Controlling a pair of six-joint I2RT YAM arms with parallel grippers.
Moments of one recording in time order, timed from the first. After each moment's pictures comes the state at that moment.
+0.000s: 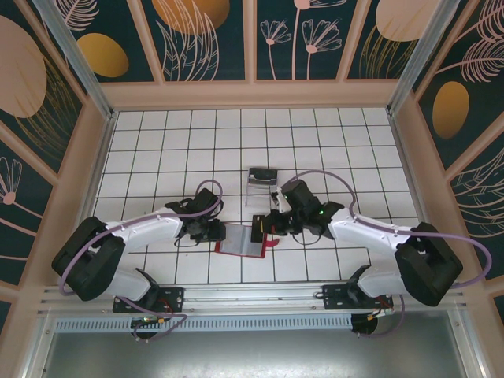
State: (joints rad) left arm -0.69 1.42 0.65 -0.47 0.13 -0.72; right arm 0.78 1.31 0.68 -0.25 -0.44 0.73
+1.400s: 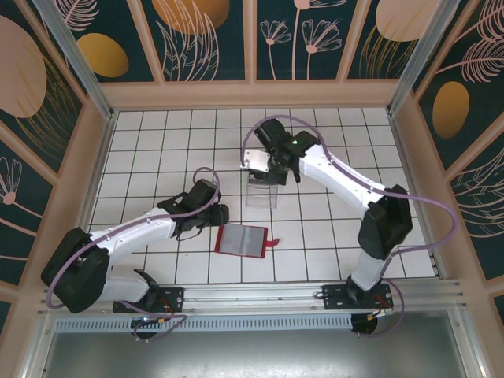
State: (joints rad) left arm -0.69 1.33 0.70 -0.36 -0.01 -0.68; right arm 0.71 1.76 1.62 -0.98 0.09 -0.82
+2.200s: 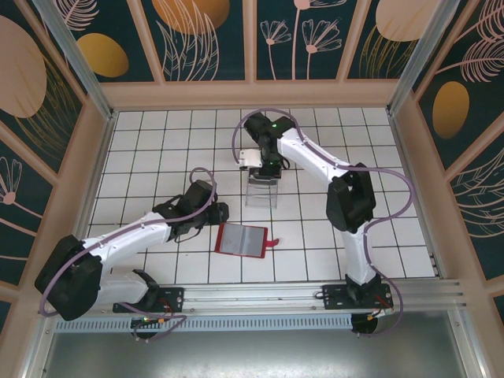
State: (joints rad) left arm -0.69 1.26 0.65 -0.30 -0.03 -0.69; right arm 0.67 2.09 1.92 -1.19 0.08 -0.90
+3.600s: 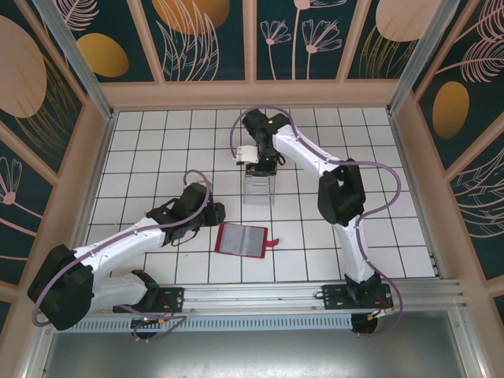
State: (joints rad) left arm -0.69 1.19 0.62 -0.31 -0.07 -0.71; right arm 0.64 2.22 2.04 -1.19 0.02 -0.89
